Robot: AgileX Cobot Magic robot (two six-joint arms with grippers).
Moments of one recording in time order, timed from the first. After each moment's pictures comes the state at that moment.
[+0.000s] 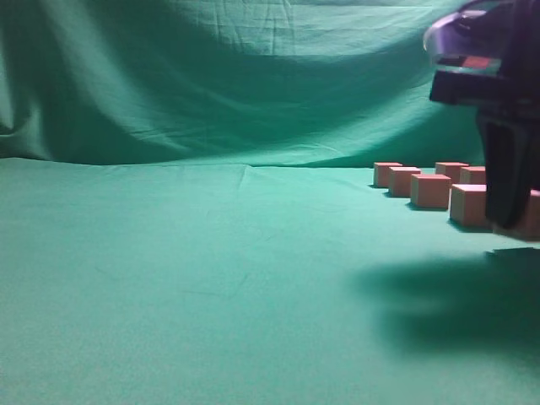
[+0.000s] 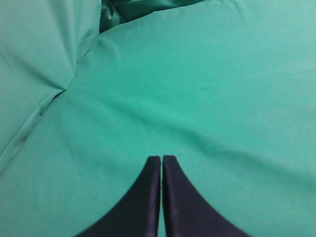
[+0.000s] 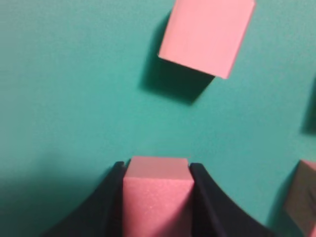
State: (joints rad) left arm 0.07 -0.02 0.02 0.41 0.37 -0.08; right arm 0.38 1.65 -0.87 0.10 0.69 0.05
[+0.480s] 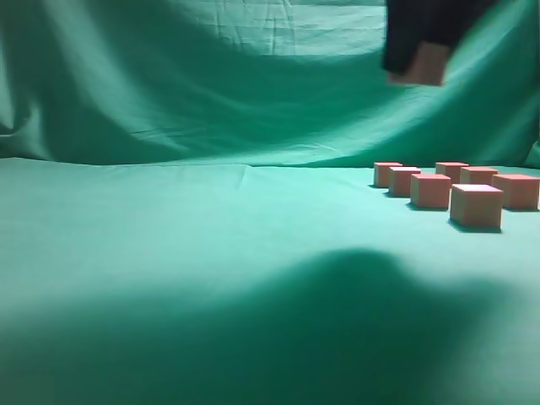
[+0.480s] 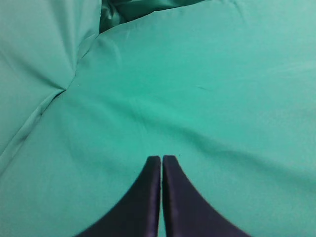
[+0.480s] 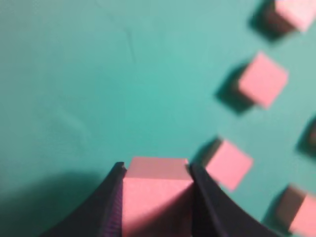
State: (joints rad) left arm 0.07 -0.02 0.02 0.41 0.37 -0.08; right arm 0.44 1.68 -1.33 0.13 1.00 -0.22
